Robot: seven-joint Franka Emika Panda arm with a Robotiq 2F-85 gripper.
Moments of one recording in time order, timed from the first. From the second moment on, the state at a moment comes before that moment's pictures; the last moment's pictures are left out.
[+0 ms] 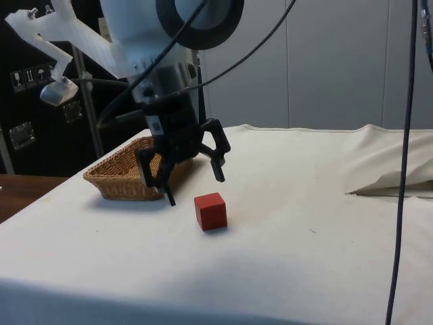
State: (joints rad) arm 0.20 0.29 0.17 -2.15 -0.01 2.27 1.10
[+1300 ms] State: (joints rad) arm 0.20 0.37 0.11 -2.16 -0.02 2.35 1.16
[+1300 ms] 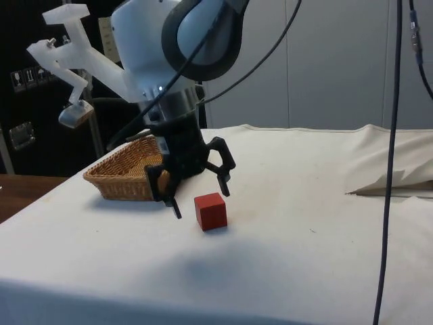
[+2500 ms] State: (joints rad) arm 0.18 0.40 0.05 -2.18 0.00 2.38 1.08
